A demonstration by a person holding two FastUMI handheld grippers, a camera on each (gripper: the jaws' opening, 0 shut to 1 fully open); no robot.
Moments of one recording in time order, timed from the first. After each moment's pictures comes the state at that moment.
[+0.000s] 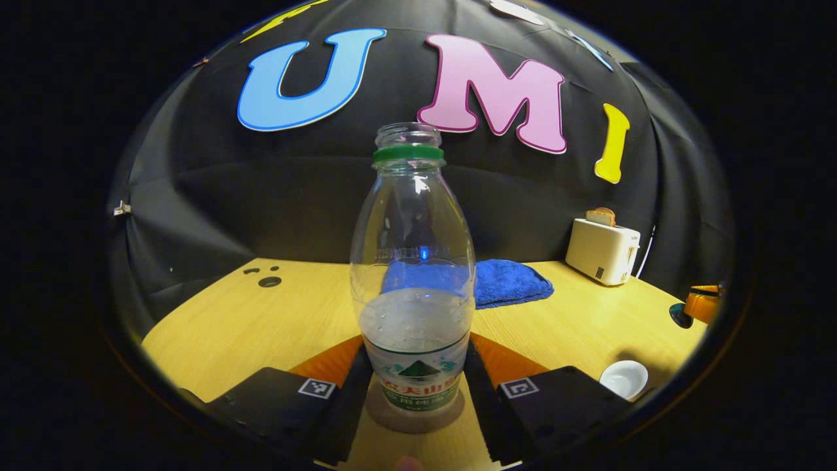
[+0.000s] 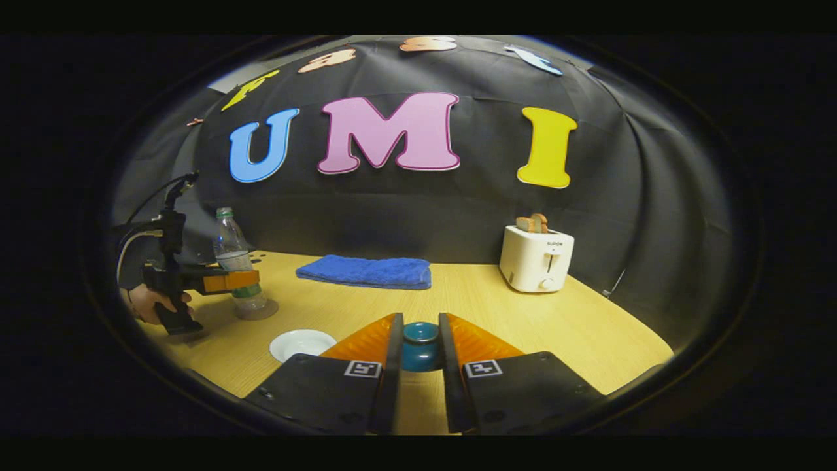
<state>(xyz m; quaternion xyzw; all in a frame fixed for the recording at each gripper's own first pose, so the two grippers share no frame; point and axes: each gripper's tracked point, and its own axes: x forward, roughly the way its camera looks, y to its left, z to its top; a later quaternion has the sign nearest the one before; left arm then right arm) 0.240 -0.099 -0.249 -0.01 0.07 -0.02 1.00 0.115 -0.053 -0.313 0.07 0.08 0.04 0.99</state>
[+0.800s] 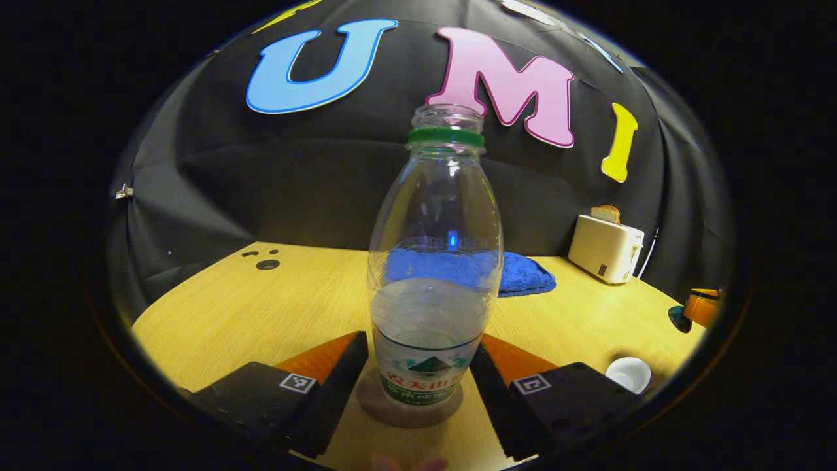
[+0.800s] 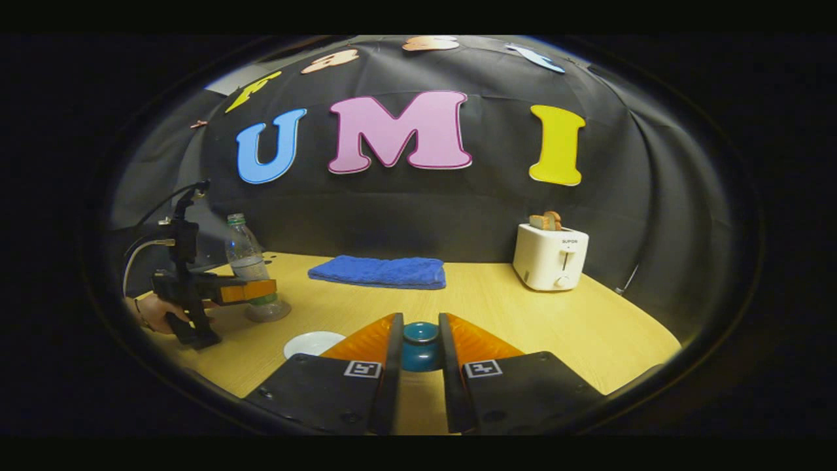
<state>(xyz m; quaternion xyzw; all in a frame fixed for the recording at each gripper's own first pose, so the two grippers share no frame) 0.238 -0.098 -0.264 -0.03 0.08 -0.01 1.00 0.117 -0.027 -0.315 0.08 0.08 0.07 0.99</state>
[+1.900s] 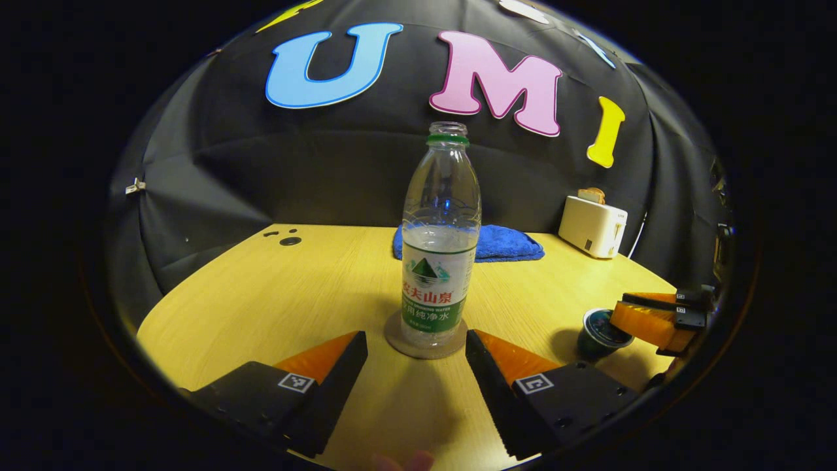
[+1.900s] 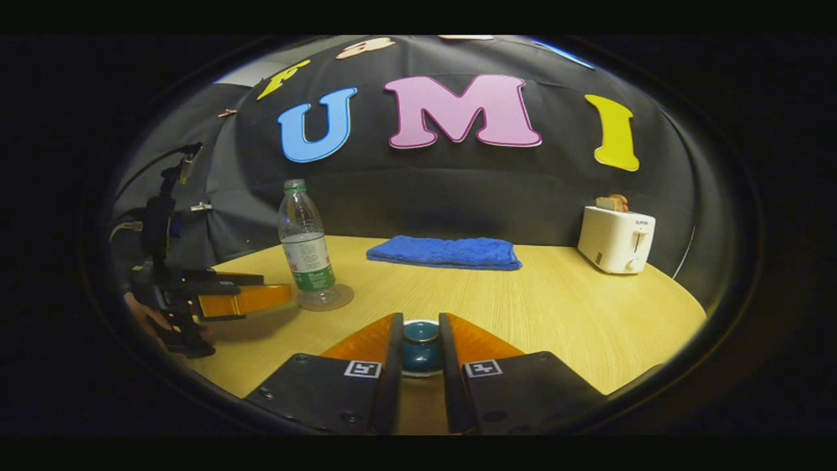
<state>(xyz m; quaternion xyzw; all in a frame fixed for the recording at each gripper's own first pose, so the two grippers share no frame) 0.153 -0.080 -0.287 -0.01 0.12 -0.01 0.99 0.114 0.082 -0.348 0.07 0.12 0.15 0.98</state>
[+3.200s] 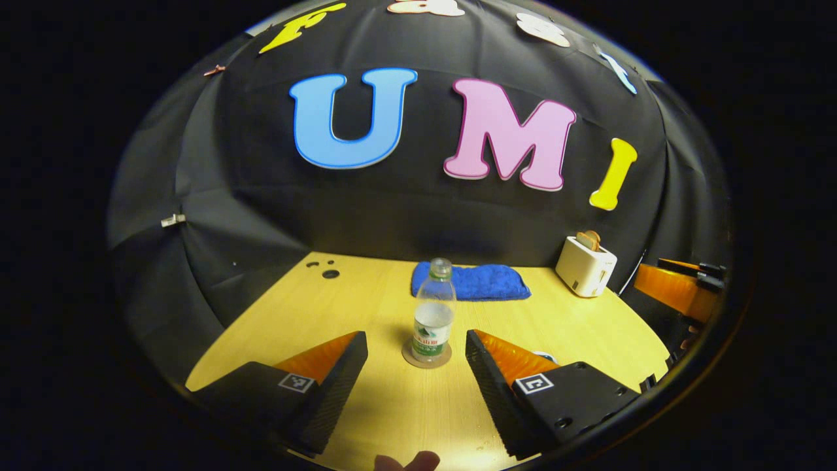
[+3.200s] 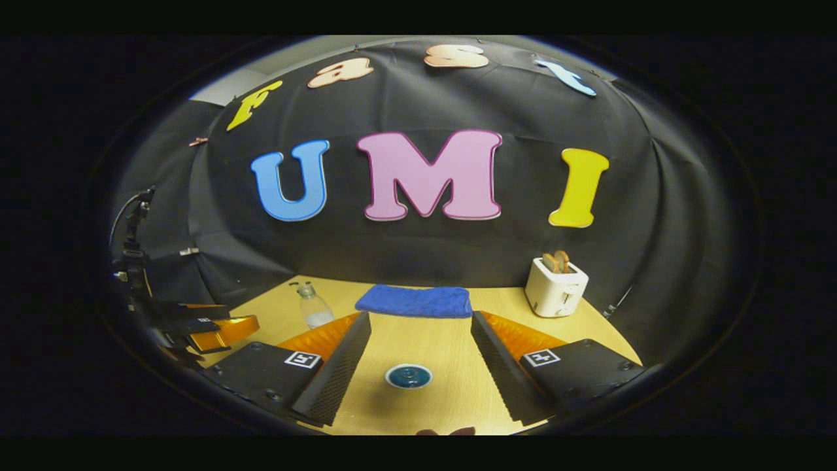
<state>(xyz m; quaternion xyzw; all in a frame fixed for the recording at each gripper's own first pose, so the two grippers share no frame) 0.048 -0.079 -0.109 -0.02 0.11 0.04 0.99 0.053 0.015 -0.106 0.09 0.09 0.07 0.99</state>
